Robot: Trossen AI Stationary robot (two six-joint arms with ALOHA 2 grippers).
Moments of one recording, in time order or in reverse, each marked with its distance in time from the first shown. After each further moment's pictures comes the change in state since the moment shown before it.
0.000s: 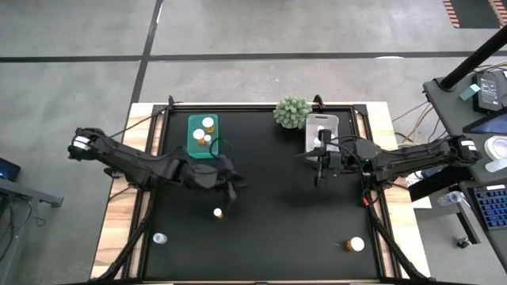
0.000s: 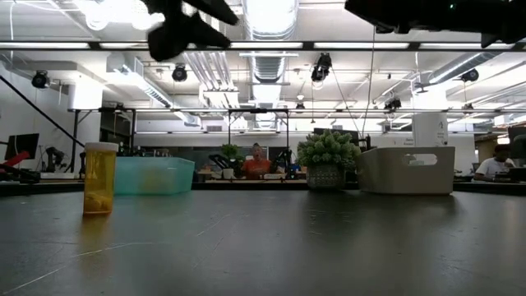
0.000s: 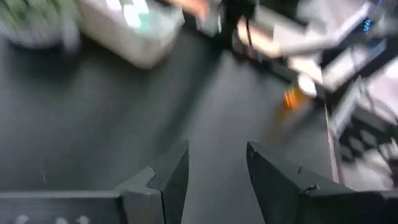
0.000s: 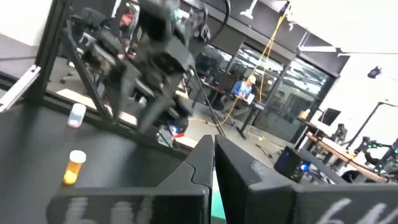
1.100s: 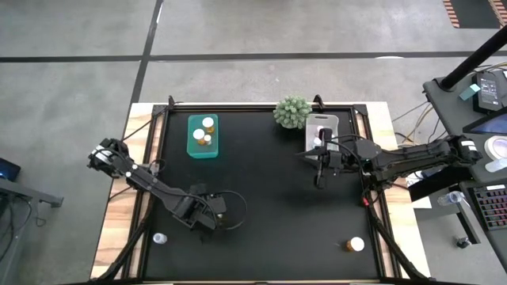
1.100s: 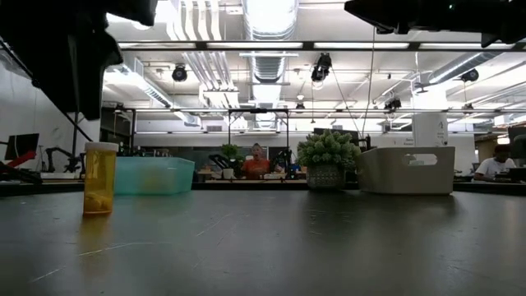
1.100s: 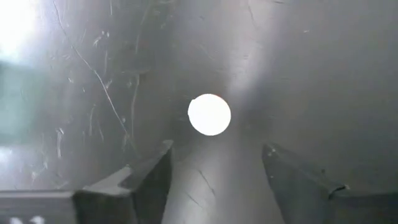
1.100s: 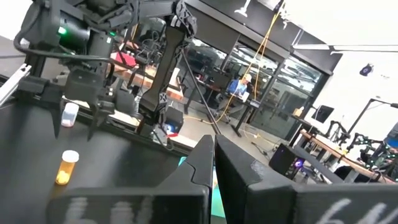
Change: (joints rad) left arm -0.277 0.312 0.284 -0.871 0.119 -0.198; right arm 0.000 -0.003 0.000 0.000 0.023 -0.001
